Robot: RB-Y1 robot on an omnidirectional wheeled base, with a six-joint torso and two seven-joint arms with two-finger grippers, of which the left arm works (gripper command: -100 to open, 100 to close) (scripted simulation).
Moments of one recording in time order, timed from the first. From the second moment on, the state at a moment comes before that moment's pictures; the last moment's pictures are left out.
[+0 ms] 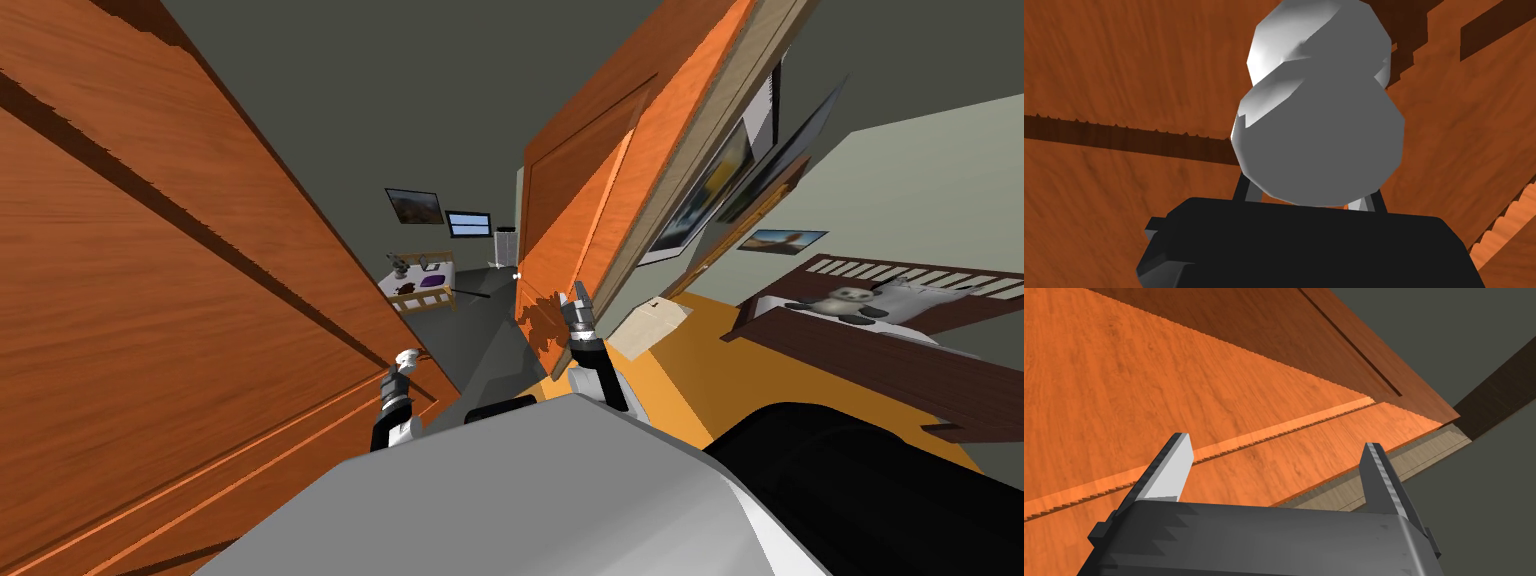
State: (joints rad) arm -0.04 0.20 0.12 -0.63 0.50 -0.91 -0.10
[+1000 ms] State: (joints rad) arm -0.06 0.16 0.18 -0.63 0.53 -0.90 0.16
